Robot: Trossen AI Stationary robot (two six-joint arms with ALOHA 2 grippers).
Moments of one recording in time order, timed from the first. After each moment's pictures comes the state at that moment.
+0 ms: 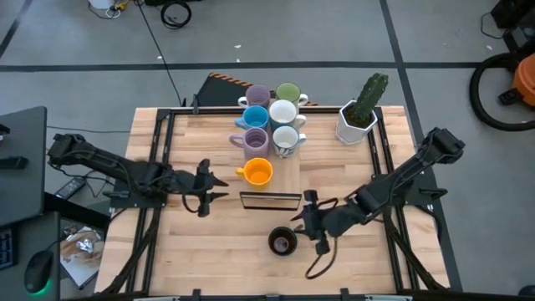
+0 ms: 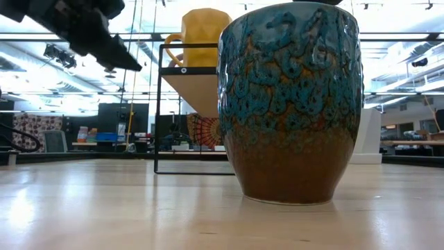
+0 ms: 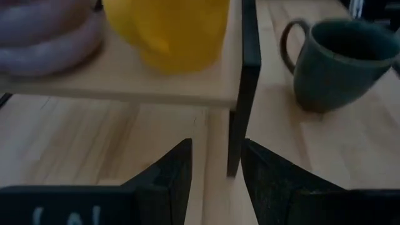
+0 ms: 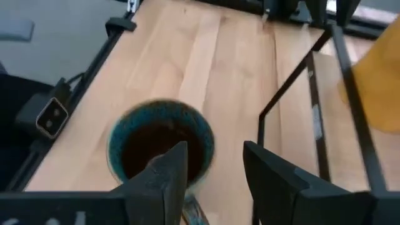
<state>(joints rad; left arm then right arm) -0.27 0.92 0.51 -0.11 -0.32 -0.16 0.56 1.45 1.02 -0.25 0.39 0.15</state>
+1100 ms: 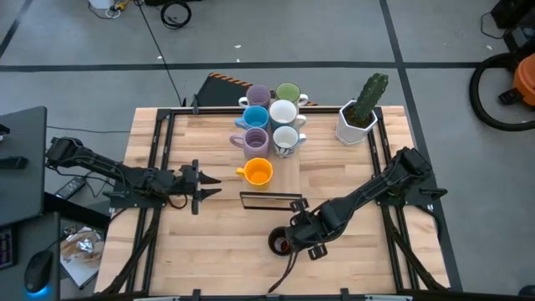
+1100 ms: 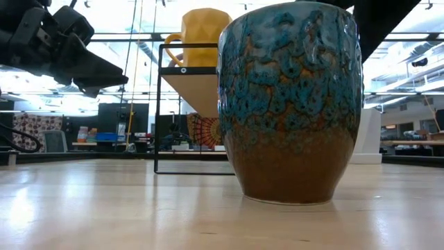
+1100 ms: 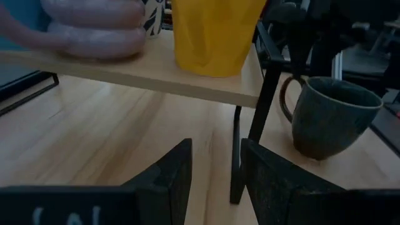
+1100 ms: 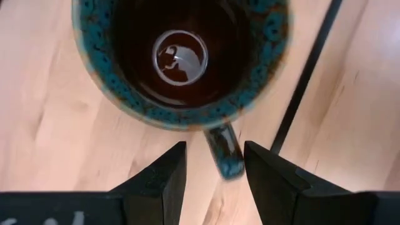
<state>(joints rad) -0.28 0.66 0.07 0.42 -0.38 -0.20 0.51 1.86 1.50 -0.96 0.16 0.15</state>
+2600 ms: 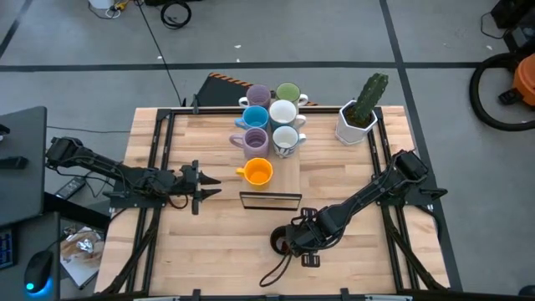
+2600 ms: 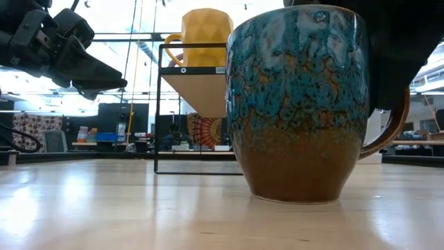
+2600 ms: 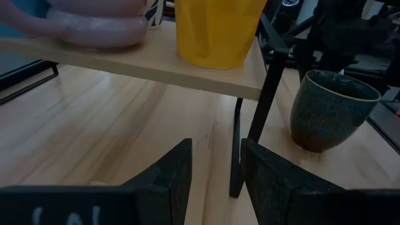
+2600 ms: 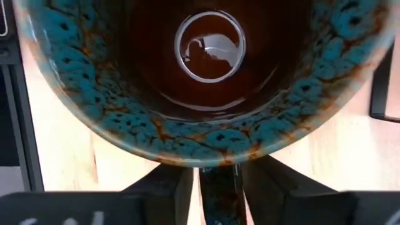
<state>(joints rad) -0.28 0.66 0.07 0.39 -0.38 -0.23 0.52 1.90 1.40 -0.82 0.04 0.60</state>
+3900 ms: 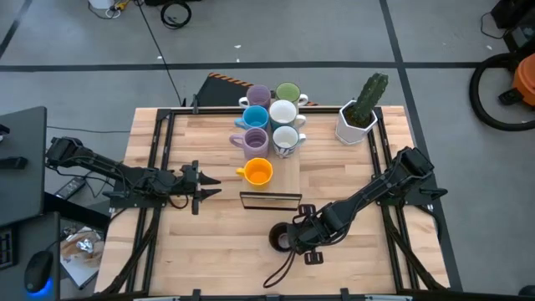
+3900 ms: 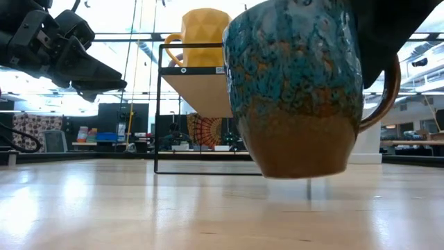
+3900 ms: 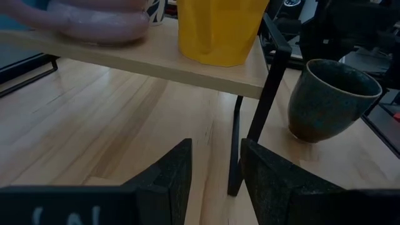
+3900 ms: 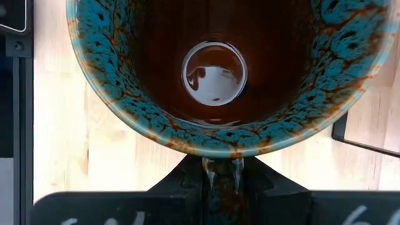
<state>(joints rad) -0.28 0.66 0.07 0.38 -0.38 -0.25 0.52 1.84 1.40 -0.83 0.09 0.47</state>
